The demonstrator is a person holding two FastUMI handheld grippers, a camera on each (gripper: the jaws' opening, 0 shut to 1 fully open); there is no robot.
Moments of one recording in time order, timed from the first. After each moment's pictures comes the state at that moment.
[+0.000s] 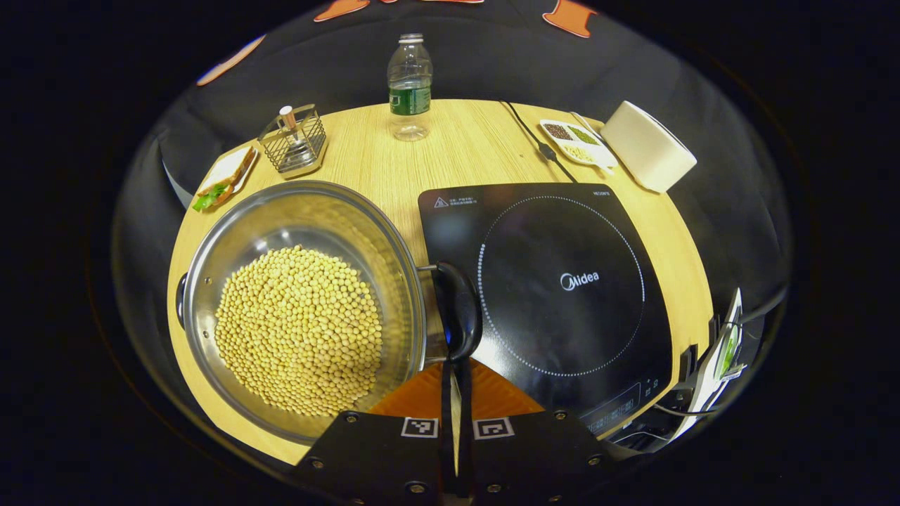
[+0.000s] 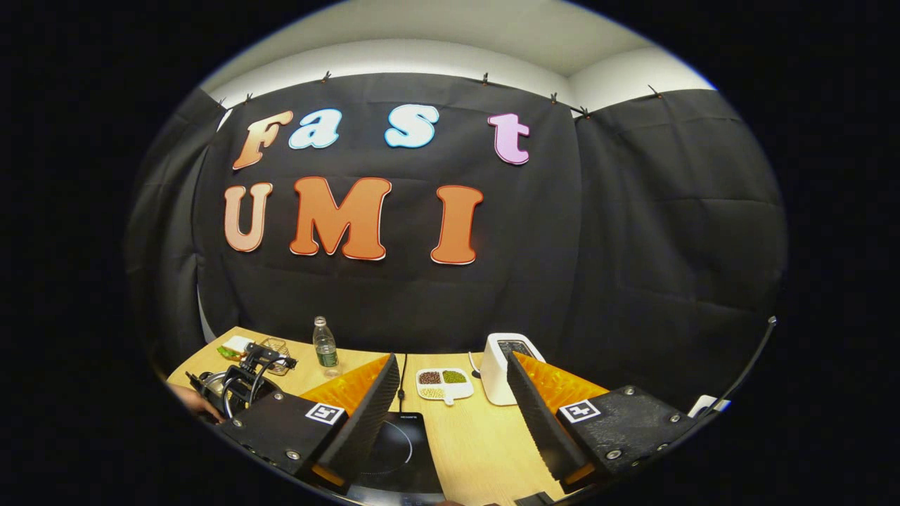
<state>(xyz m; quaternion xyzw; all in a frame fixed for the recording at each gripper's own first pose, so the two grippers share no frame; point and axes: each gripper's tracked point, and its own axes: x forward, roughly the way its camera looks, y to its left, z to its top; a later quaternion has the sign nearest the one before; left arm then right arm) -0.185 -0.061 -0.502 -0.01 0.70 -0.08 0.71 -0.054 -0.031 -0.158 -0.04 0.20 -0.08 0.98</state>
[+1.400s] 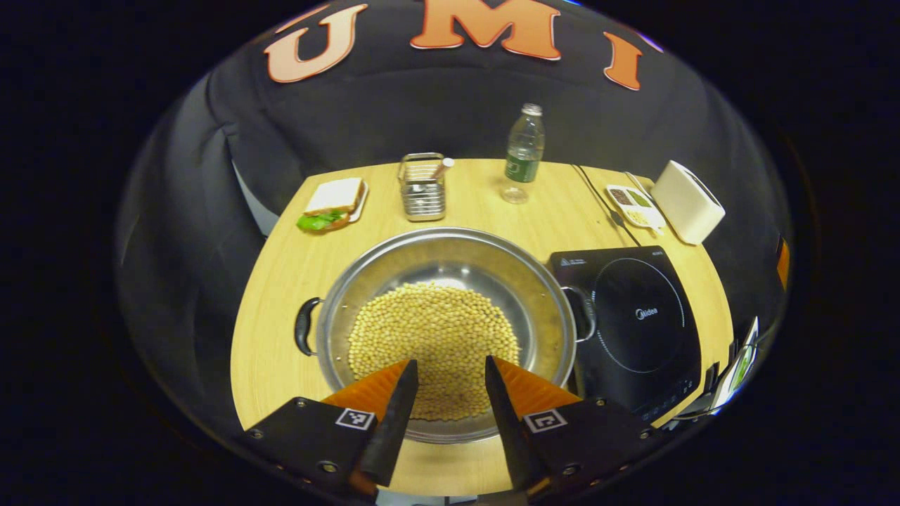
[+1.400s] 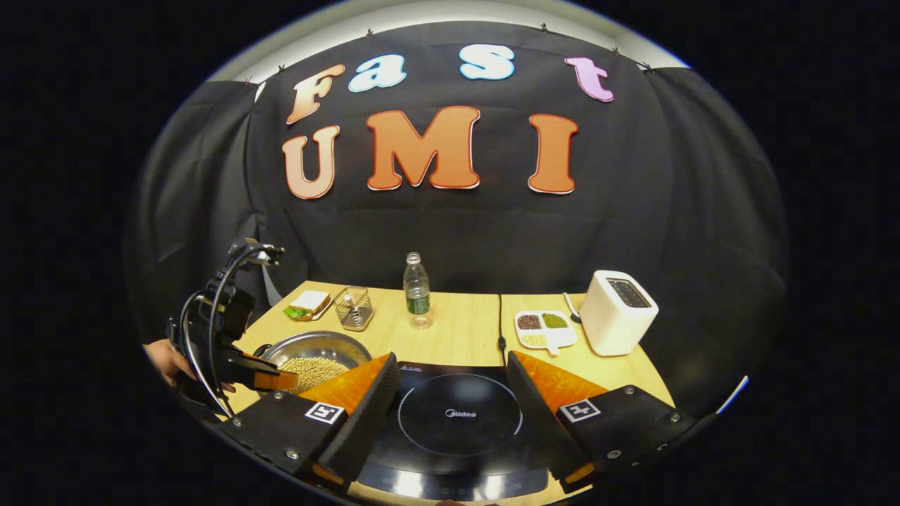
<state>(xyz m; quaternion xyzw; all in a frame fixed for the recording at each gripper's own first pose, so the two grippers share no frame) -0.154 0.114 -0.435 0.01 0.62 0.02 0.79 -0.057 0.126 -0.262 0.00 0.35 0.06 0.94</state>
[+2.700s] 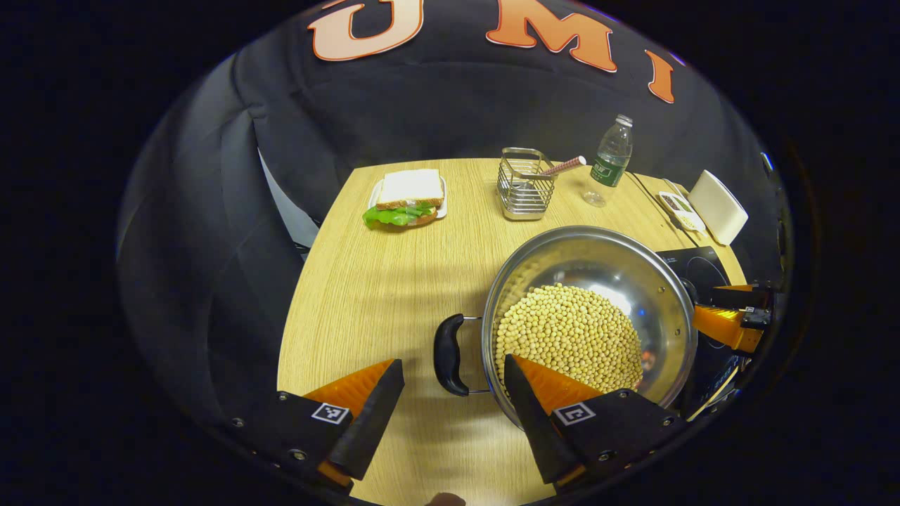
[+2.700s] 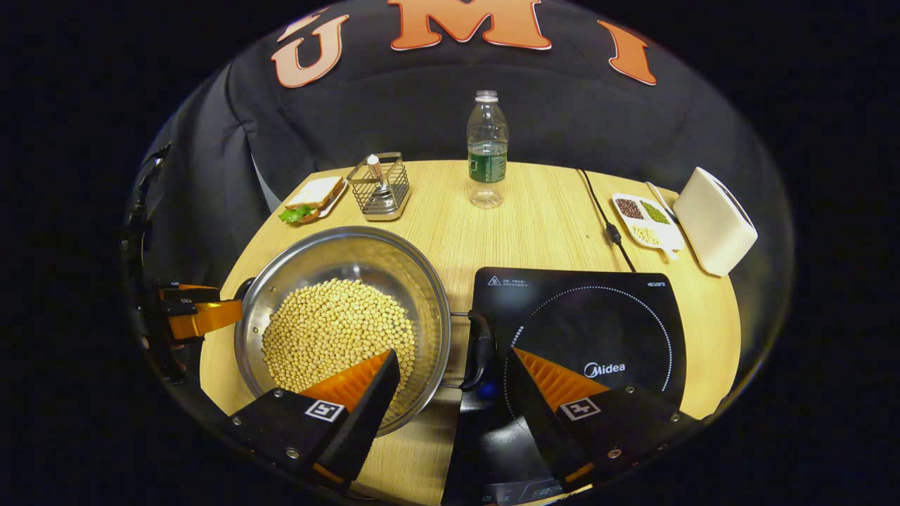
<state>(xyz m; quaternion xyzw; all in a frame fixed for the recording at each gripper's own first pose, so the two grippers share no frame) -0.151 0.269 -0.483 0.01 0.62 0.02 0.79 -0.073 0.248 -0.444 0.00 0.58 0.09 0.81</state>
